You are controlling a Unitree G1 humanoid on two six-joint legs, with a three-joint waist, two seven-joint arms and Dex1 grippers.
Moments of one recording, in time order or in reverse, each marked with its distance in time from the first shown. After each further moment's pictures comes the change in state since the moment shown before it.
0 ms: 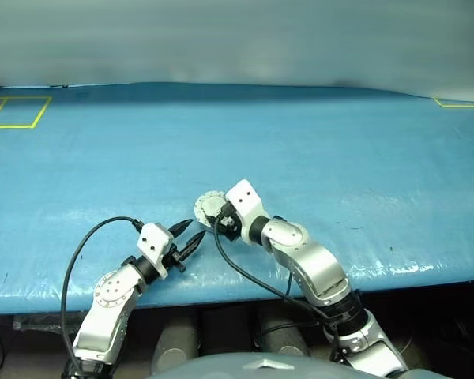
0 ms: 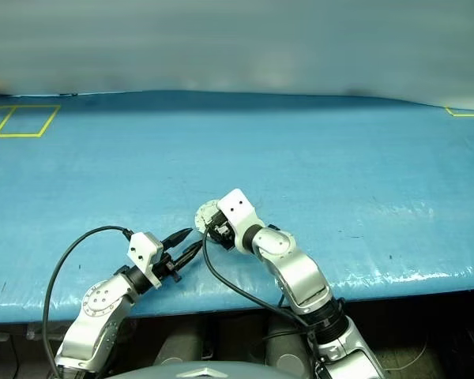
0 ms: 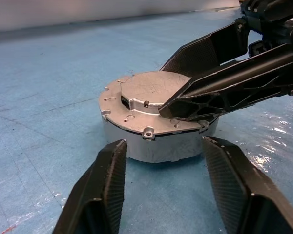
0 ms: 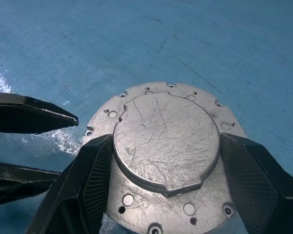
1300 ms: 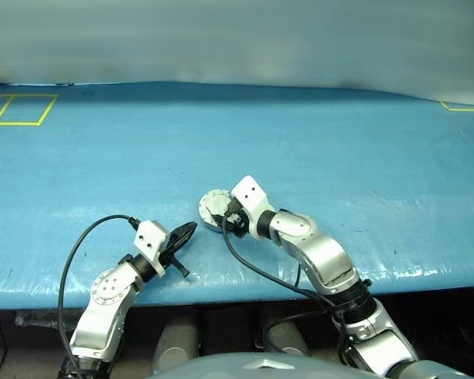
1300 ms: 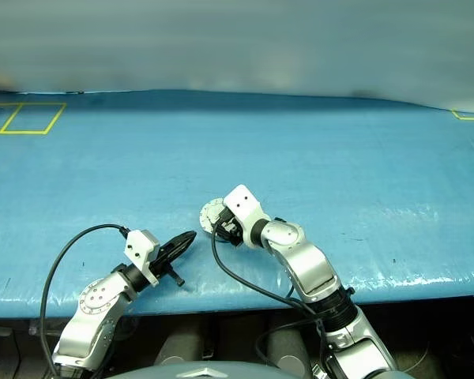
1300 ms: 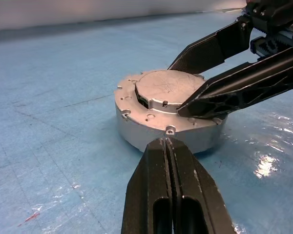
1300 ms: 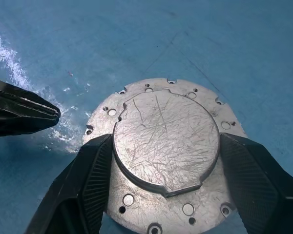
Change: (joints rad) left arm -0.009 0.012 0.016 0.000 -0.015 0.019 0.001; right arm -0.056 -0.069 -0.041 0.049 0.031 -0.001 0.110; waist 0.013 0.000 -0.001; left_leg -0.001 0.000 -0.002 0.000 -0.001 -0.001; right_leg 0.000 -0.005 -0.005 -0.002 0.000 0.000
